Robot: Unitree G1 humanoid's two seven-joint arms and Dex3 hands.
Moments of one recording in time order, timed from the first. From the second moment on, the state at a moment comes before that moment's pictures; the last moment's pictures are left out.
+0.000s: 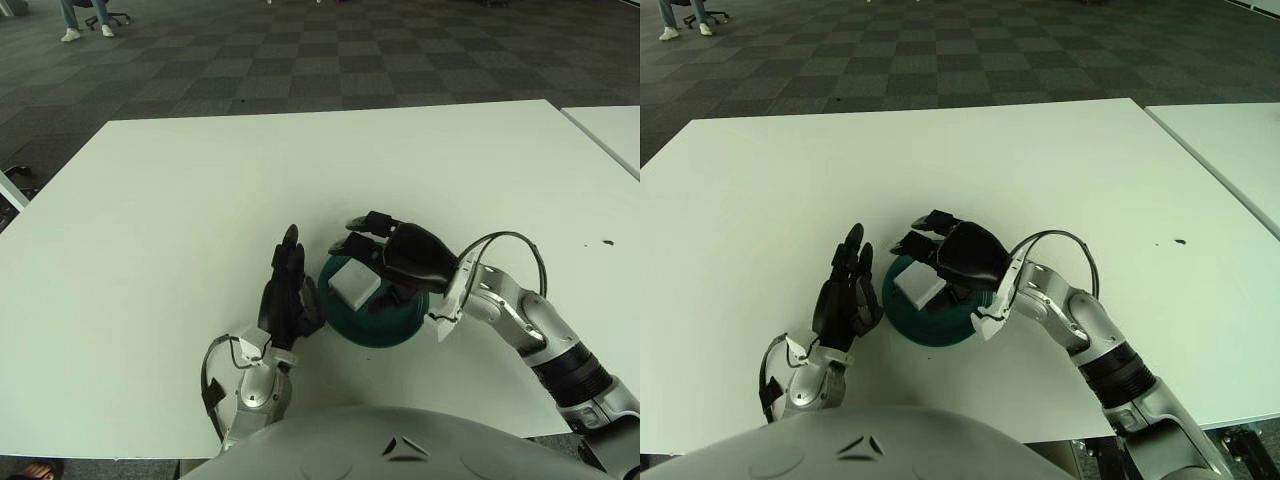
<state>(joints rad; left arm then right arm) 0.44 -0.10 -0.27 -0.09 -0.13 -0.35 -0.01 -0.14 -0.56 0.39 -0.16 -0.79 -0.64 0.14</state>
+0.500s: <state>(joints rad) 0.32 -0.11 -0.18 0.05 -0.23 -0.39 -0.10 -0.18 -0.60 0.38 -0.18 -0.55 -0.60 0.38</state>
